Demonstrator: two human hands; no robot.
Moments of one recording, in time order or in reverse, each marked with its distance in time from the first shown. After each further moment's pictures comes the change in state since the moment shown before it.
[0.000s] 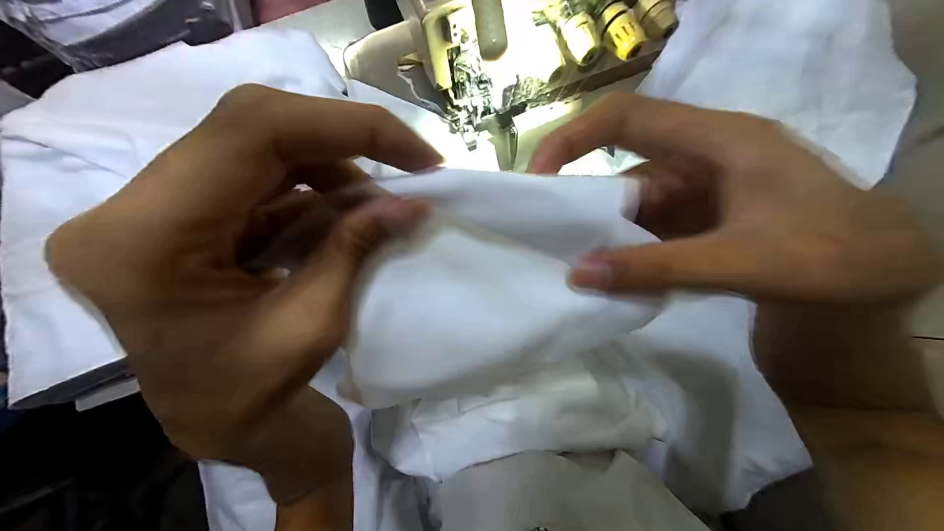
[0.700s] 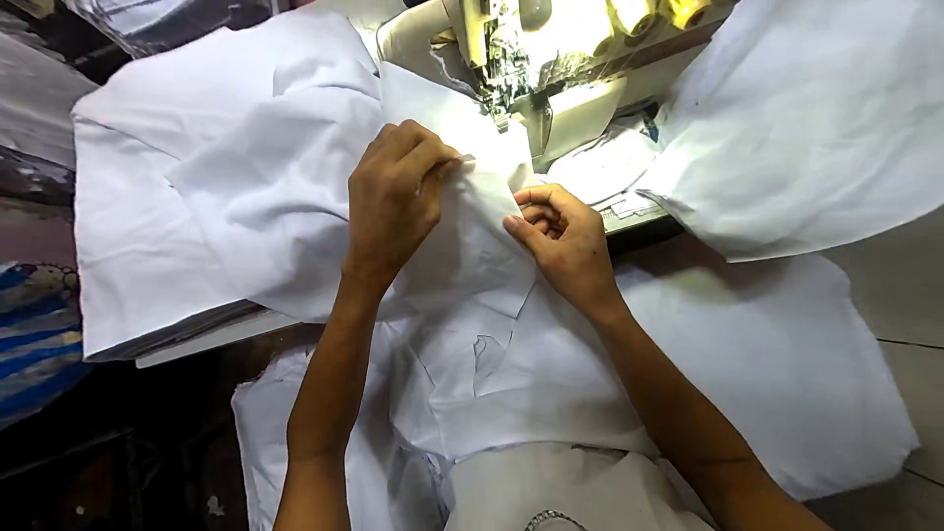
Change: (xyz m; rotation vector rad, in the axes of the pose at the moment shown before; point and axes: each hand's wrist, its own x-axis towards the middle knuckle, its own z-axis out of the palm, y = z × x) left_hand 0.004 -0.106 0.060 0.486 -0.028 0.093; right_hand 0.002 0.143 0.075 -0.357 0.773 0.154
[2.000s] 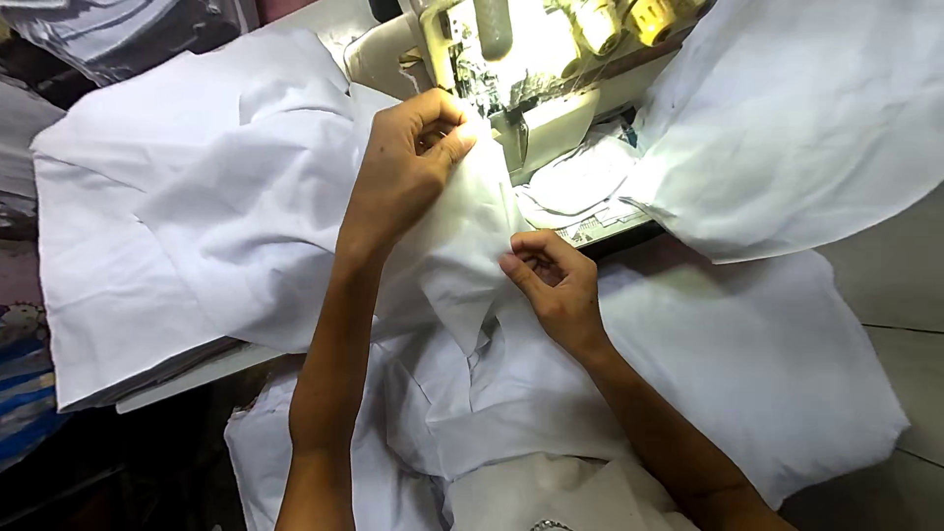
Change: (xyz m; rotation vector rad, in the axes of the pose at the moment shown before) left_hand 0.062 0.007 0.012 -0.617 -0.252 -0.279; right_hand -0.026 0.012 0.006 0.187 0.096 -0.024
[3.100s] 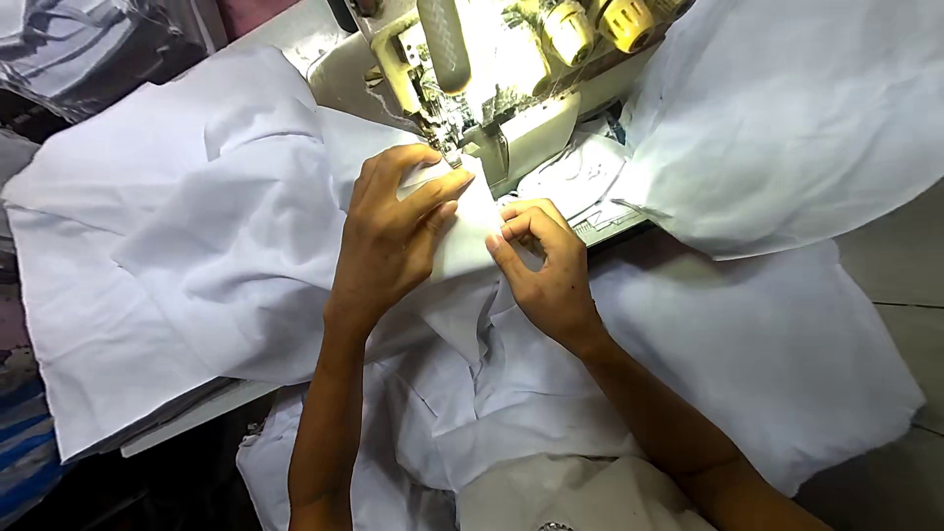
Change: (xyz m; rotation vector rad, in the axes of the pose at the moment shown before) left_hand -0.038 -0.022 0.008 0.497 -0.027 0.287; right_hand 0.035 -0.004 0.007 -0.289 0.133 -0.060
